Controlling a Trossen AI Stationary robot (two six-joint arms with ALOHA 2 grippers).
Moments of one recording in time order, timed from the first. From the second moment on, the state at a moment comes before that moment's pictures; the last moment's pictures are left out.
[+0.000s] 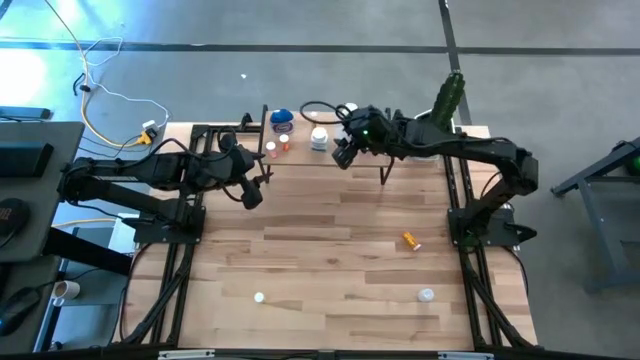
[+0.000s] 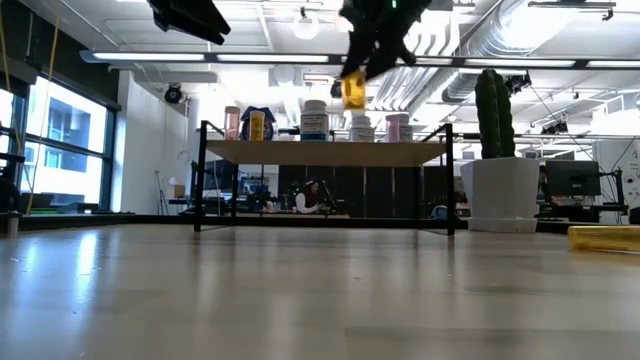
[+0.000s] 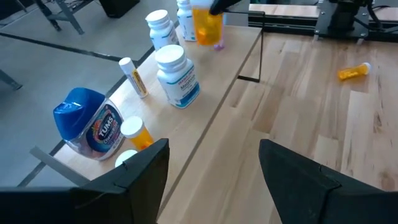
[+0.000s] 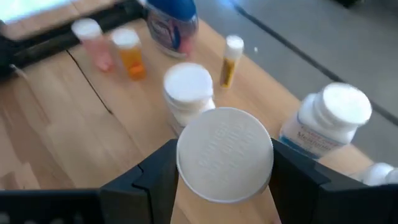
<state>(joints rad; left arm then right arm) 0.11 0.97 1.01 -0.63 -0.52 -0.10 -0.27 1.58 1.51 -0.62 0.33 0.23</state>
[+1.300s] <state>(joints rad) 0.11 0.97 1.01 -0.63 -0.52 -0.09 -0.36 1.68 1.49 -0.64 0.21 0.25</state>
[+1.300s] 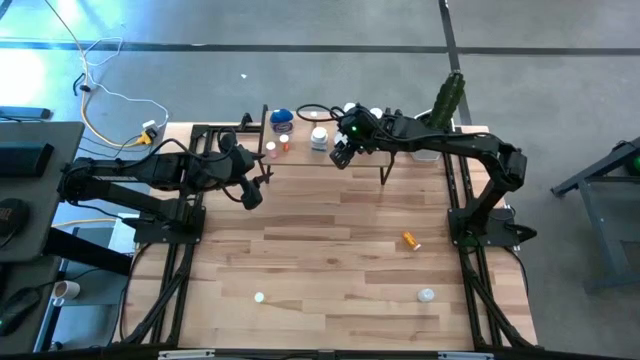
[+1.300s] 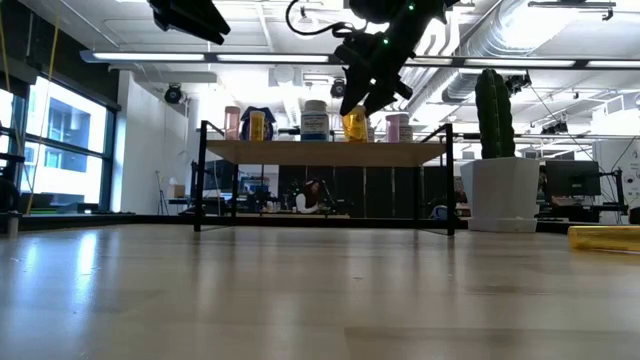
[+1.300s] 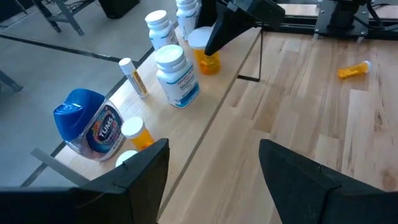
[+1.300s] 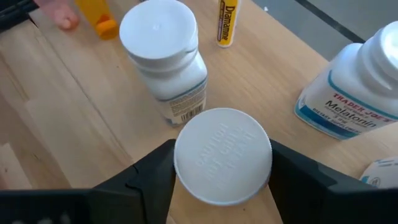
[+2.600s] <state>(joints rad) -0.12 0.97 1.01 -0.80 -0.03 -0.28 -0.36 1.68 1.90 -0.79 0.31 0.28</state>
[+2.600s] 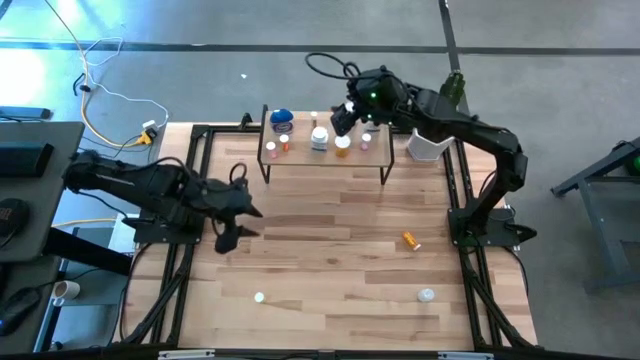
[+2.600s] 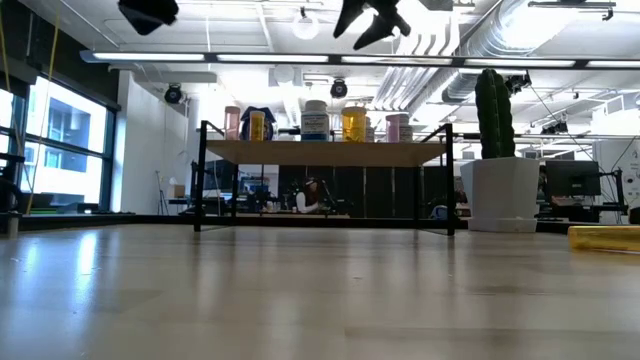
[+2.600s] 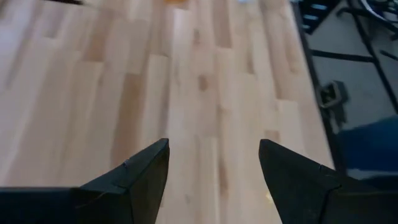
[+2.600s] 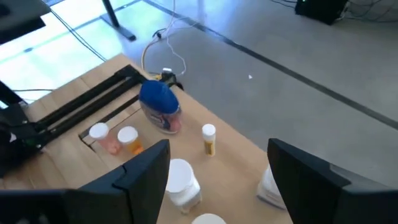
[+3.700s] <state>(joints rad) -0.62 1.13 0.69 -0.44 -0.21 -0.61 -0.36 1.68 2.13 -1.06 0.32 0.22</state>
